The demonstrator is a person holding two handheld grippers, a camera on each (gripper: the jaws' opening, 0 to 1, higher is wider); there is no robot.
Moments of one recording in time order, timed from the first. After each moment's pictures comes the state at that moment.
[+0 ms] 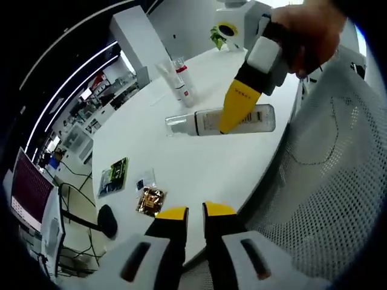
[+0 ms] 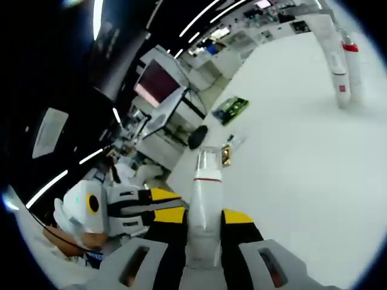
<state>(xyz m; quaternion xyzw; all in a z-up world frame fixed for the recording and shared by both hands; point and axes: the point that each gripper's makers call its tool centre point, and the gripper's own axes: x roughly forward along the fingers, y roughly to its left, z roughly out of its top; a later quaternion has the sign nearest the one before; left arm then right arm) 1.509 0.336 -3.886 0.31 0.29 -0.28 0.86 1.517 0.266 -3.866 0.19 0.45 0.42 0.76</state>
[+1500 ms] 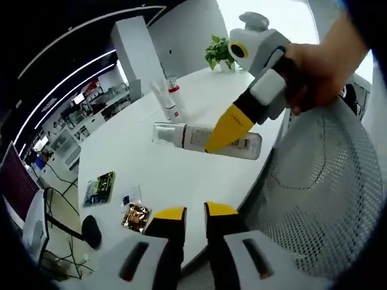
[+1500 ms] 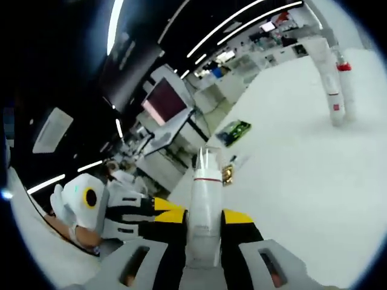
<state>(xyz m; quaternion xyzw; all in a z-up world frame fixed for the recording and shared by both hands) 1.505 0.310 -3.864 0.21 0.26 -0.34 0.88 1.525 0.260 -3.844 0.22 0.35 0.41 0.81</state>
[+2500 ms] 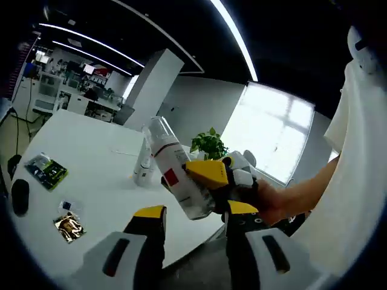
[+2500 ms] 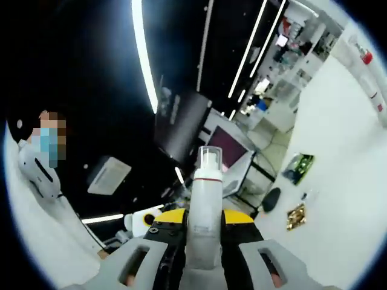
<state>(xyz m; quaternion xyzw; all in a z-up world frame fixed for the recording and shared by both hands) 1.495 0.289 -3.752 -0.22 0.15 -0.45 0.85 1.515 0.311 -3.741 0.38 0.21 0.55 0.71</state>
